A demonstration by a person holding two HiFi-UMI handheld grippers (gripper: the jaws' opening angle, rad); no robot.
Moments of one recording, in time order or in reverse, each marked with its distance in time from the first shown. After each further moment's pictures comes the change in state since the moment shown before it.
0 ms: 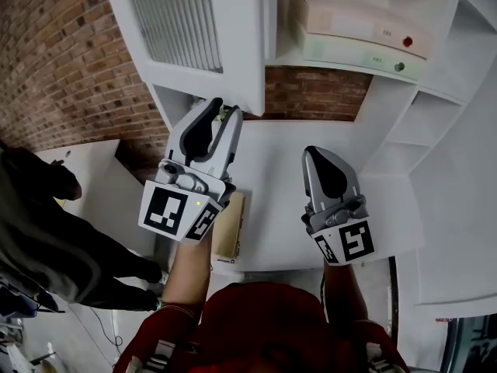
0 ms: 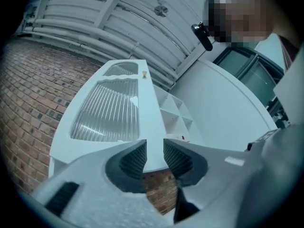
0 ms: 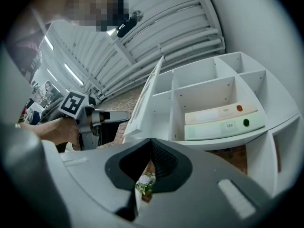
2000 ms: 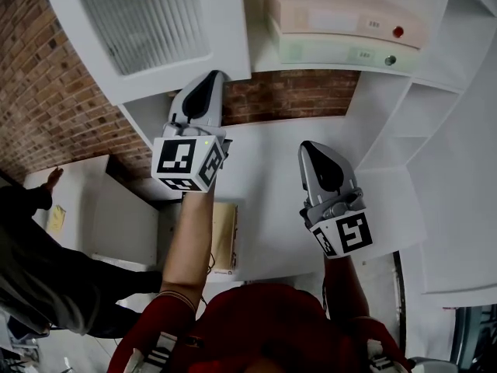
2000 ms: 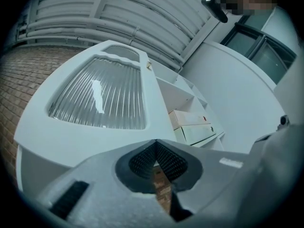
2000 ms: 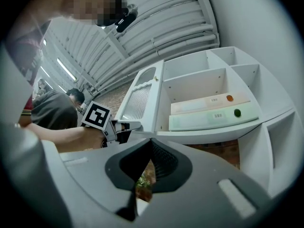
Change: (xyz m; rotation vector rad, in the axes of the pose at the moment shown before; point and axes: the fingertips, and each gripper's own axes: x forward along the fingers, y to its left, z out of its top) left arm 0.109 0.065 -0.077 0.058 0.098 0.093; right arm 0.018 -0.056 -0.035 0.015 0.047 -0.072
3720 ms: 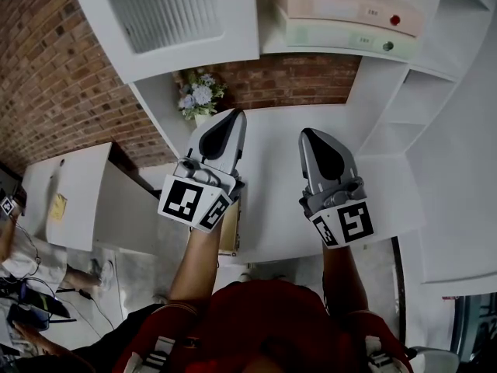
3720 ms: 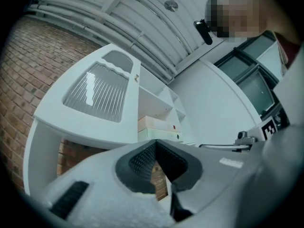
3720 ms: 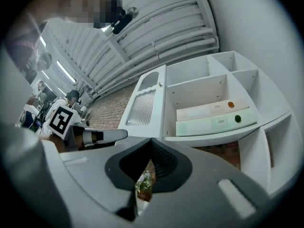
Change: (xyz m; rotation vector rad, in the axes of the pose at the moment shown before) left arm -0.104 -0.075 0.004 -0.155 -0.032 -0.195; right arm -0.018 0.035 0.024 0.011 -0.025 -0.008
